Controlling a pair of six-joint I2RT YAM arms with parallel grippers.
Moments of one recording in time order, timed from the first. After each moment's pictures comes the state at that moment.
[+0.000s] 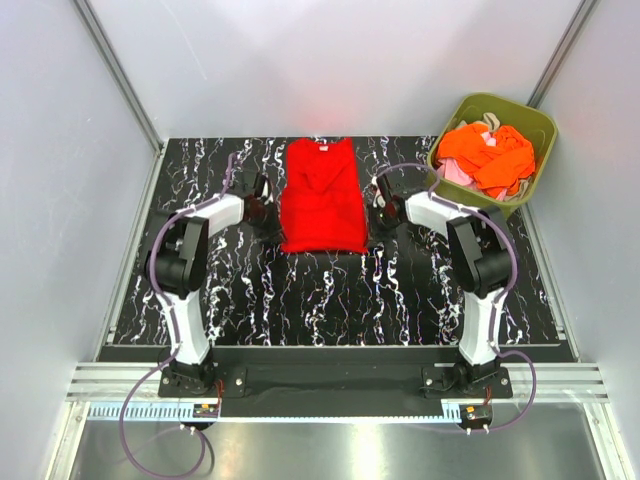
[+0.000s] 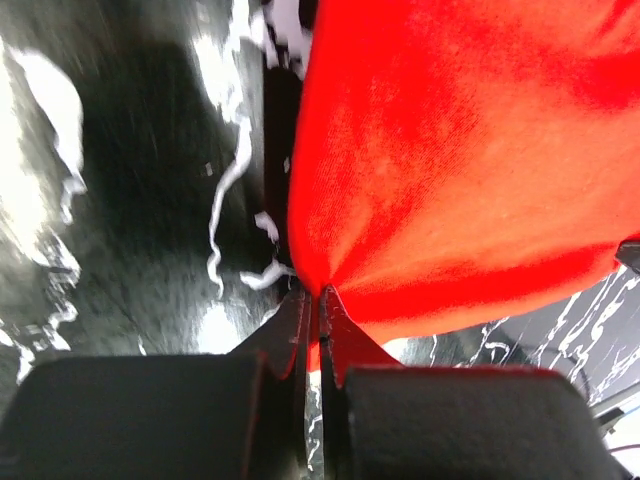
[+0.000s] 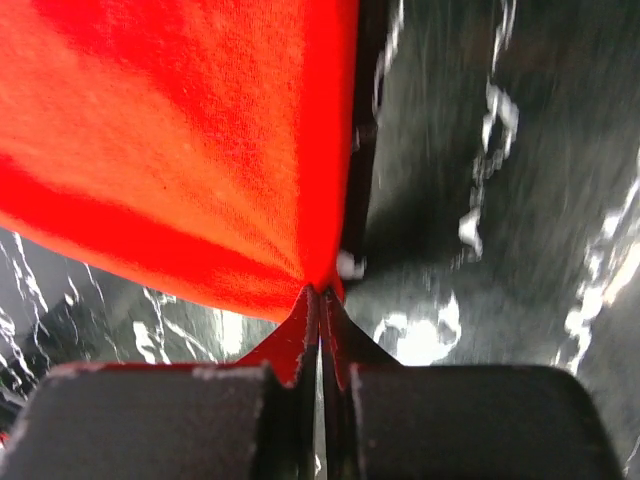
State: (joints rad) left arm -0.25 1.98 1.30 -0.46 0.32 -0.51; right arm 0.38 2.02 1.38 -0.49 -0.26 0.37
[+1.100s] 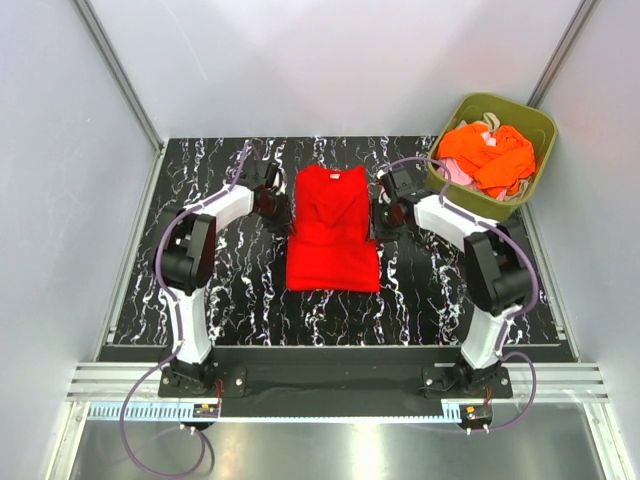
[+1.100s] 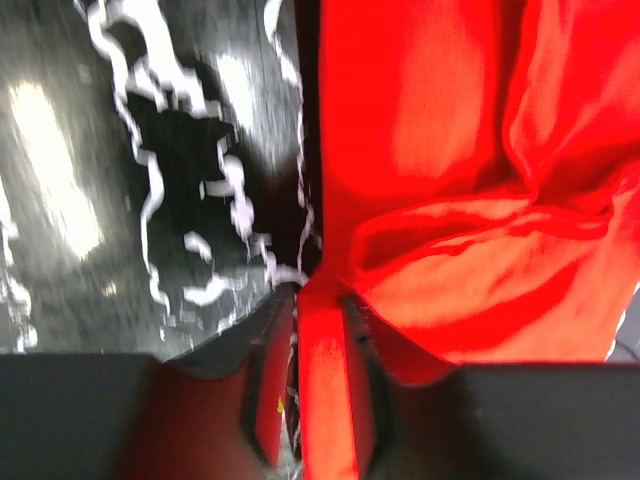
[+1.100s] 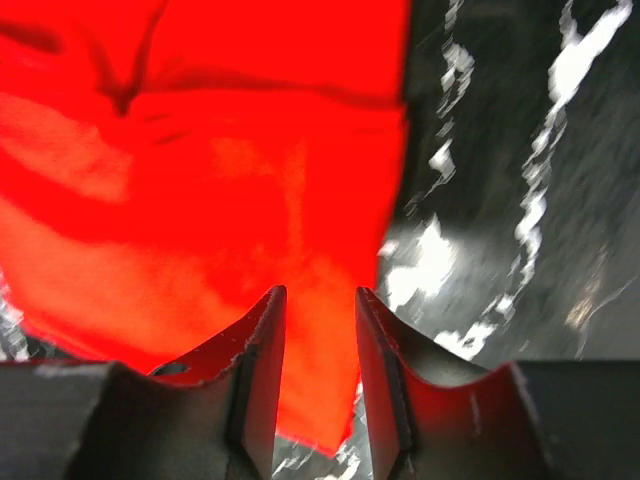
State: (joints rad) left arm -0.30 2.00 1.42 -0.53 0.28 -0.42; right arm 0.40 1.82 1.27 -0.50 -0.17 0.39
